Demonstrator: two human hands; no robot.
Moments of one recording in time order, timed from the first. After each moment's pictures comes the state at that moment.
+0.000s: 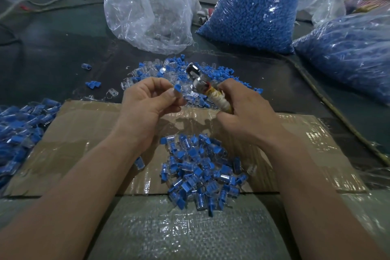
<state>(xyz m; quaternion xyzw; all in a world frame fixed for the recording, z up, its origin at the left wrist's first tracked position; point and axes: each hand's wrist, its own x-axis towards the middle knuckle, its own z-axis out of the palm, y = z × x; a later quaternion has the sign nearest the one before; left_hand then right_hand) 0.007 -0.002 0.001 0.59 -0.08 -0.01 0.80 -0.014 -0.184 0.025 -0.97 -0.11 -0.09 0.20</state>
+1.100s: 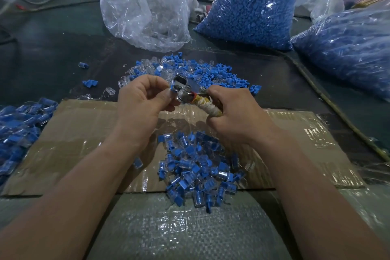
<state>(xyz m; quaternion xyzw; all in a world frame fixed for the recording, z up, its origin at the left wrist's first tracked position) -0.003 -0.006 0.005 0.69 -0.08 0.08 0.72 -0.012 -0.175 0.025 -0.96 -0.15 -0.04 0.24</state>
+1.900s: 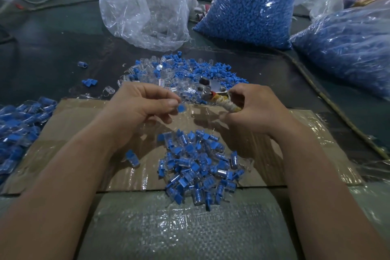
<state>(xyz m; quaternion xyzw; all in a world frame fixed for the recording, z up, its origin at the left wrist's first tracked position) 0.002 0.020 0.012 0.72 -0.10 -0.13 0.68 -0.003 -0.210 0.023 -0.98 -0.07 -0.02 0.19</state>
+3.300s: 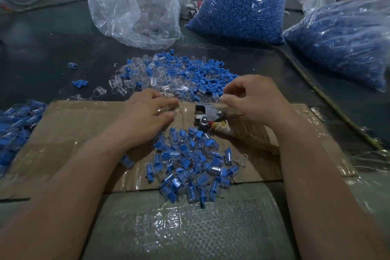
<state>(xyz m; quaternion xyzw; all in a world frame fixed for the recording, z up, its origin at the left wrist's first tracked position) 0.023 0.006 -0.018 0.95 -0.19 -0.03 0.24 0.000 -0.220 0.026 -0.97 -0.04 -0.07 0.21</state>
